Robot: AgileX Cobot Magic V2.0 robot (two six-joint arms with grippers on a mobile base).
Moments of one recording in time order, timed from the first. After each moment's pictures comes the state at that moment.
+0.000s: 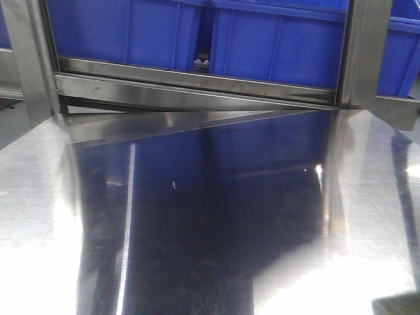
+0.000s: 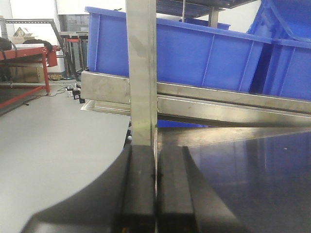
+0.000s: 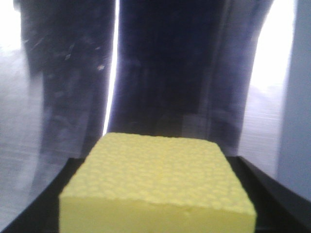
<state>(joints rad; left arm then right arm) -0.03 -0.01 0.00 0.00 0.00 -0.06 0.35 0.94 -0.70 -0.03 0.77 0.34</state>
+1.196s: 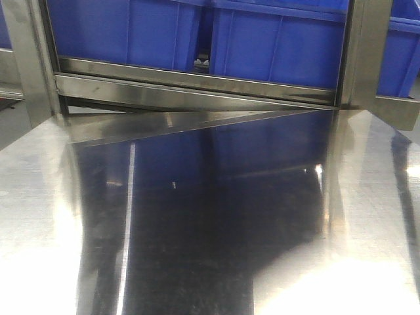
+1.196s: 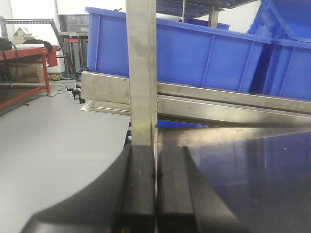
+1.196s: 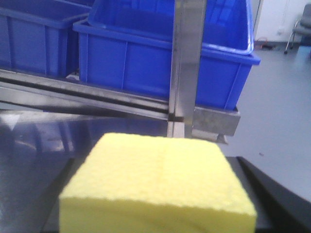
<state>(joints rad) -0.03 -0.01 0.00 0.00 0.00 -0.06 0.11 0.18 -0.29 -0.11 0.24 0.15</state>
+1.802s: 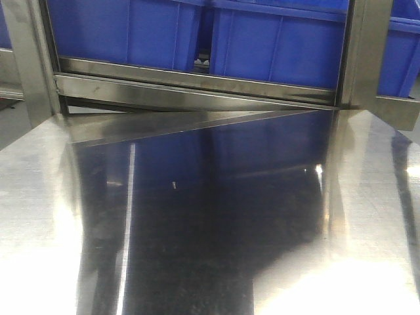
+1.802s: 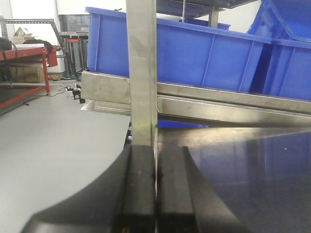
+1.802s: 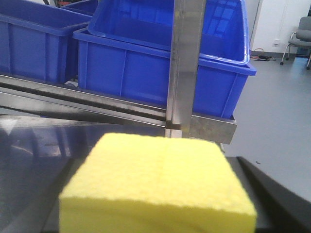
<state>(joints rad) -0.03 -0.01 0.00 0.00 0.00 -0.06 0.11 0.17 -0.29 -0.12 0.23 0.15</state>
